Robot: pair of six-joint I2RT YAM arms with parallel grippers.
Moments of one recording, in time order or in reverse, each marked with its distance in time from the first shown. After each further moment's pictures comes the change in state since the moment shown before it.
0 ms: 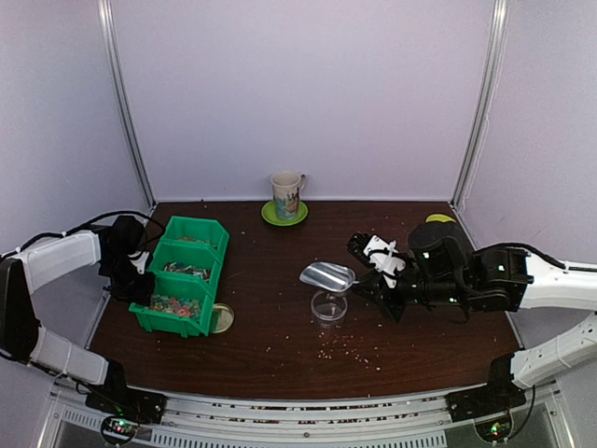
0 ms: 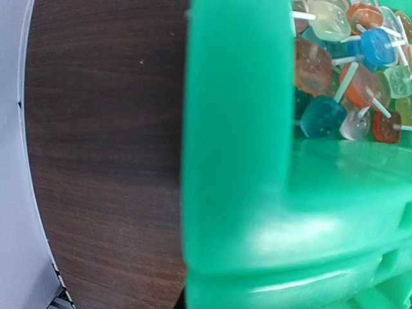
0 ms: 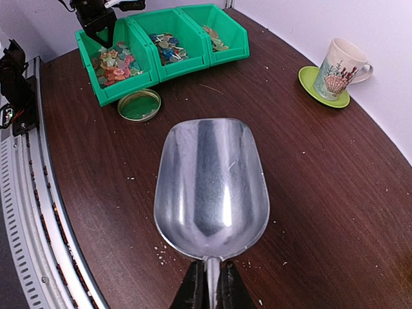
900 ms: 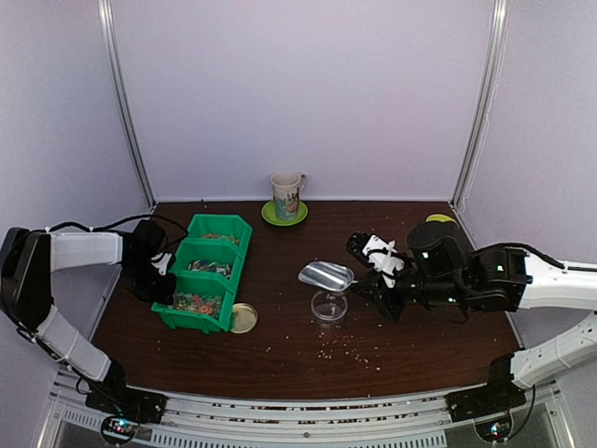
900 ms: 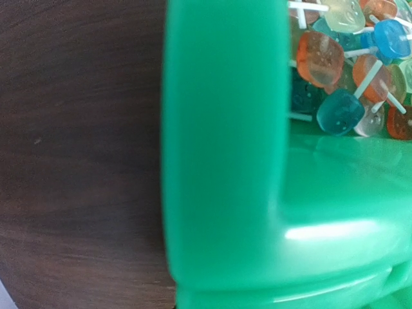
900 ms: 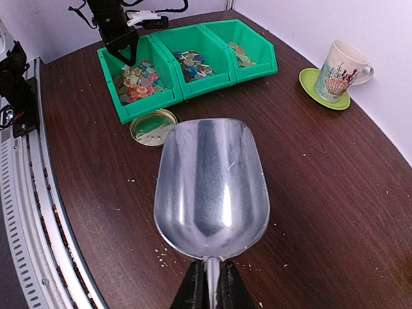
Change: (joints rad) left arm -0.074 0.189 -0.017 0.239 0.086 0.012; right arm 0.002 0.003 0.000 0.011 -0.001 -0.002
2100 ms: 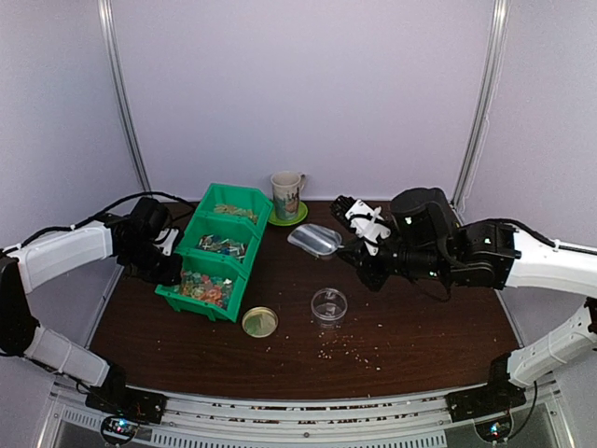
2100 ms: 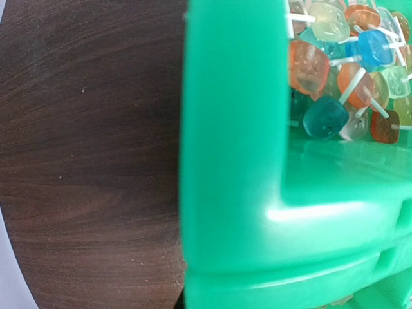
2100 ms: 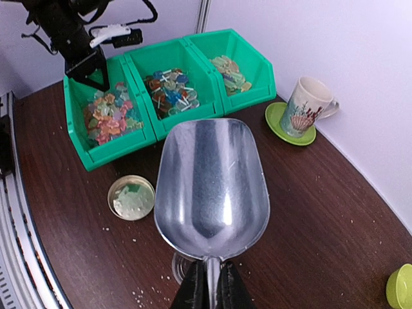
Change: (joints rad) left arm -0.153 -0.163 0.122 -0.099 -0.015 -0.047; right arm -0.014 0.142 0.214 -0.009 0.108 -0.046
